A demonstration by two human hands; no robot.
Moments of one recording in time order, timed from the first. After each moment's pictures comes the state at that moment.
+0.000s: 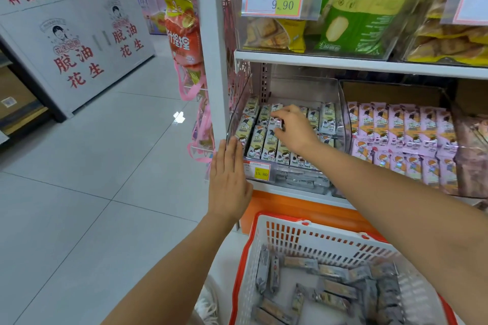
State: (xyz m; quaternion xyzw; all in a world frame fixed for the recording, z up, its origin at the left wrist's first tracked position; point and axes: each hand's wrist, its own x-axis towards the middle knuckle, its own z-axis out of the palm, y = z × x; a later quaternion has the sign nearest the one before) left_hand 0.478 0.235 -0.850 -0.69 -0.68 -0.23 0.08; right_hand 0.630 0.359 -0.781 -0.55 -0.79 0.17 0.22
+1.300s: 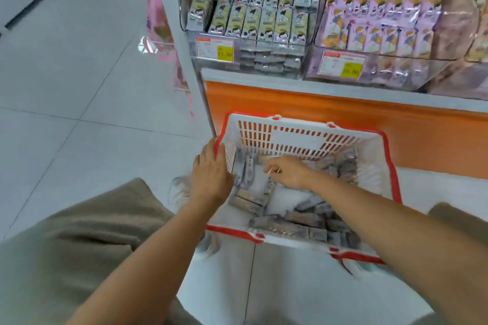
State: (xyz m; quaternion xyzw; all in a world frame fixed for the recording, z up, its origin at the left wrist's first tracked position) left_hand 0.522 0.090 -0.969 -0.67 -0.74 -0.04 -0.12; right_hand 0.720 0.147 -0.978 -0.52 -0.73 0.43 -0.09
